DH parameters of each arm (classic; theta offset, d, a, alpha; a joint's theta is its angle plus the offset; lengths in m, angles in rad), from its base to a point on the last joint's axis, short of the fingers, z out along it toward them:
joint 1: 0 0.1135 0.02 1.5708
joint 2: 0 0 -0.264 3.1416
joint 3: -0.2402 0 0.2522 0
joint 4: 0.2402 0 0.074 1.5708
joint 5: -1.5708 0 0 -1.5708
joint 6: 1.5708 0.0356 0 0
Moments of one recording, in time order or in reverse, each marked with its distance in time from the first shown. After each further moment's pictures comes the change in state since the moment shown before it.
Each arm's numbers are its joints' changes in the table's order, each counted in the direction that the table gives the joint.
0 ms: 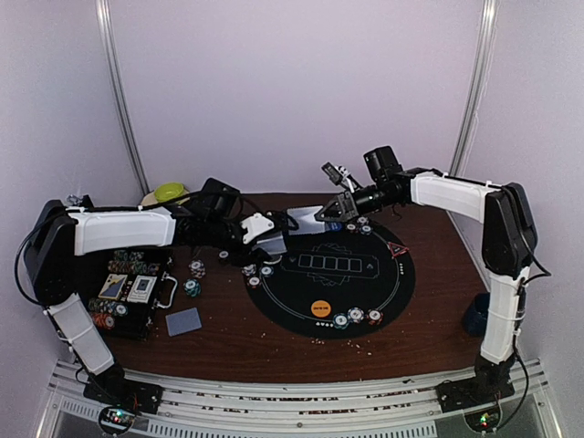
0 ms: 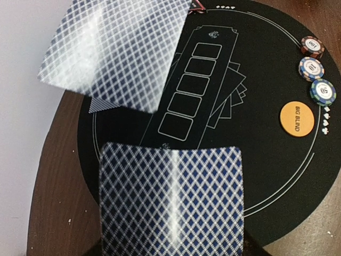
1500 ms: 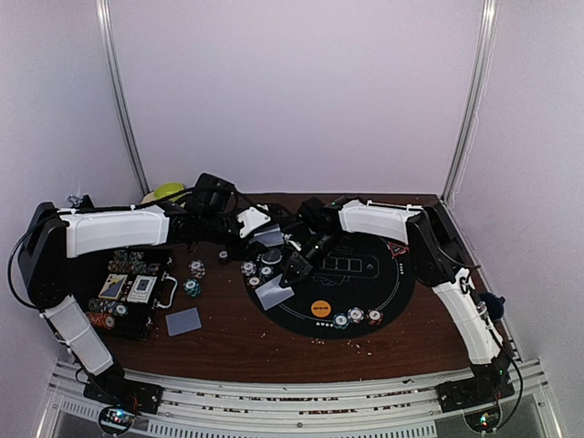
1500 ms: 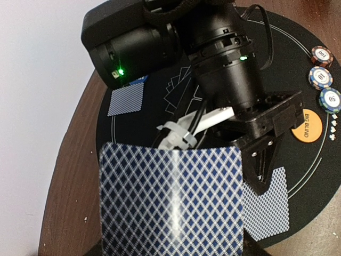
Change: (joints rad) left arm 0.009 0.041 0.007 -0.022 0.032 -0.001; right arm 0.239 -0.493 -0.444 0.508 -0.114 -0.269
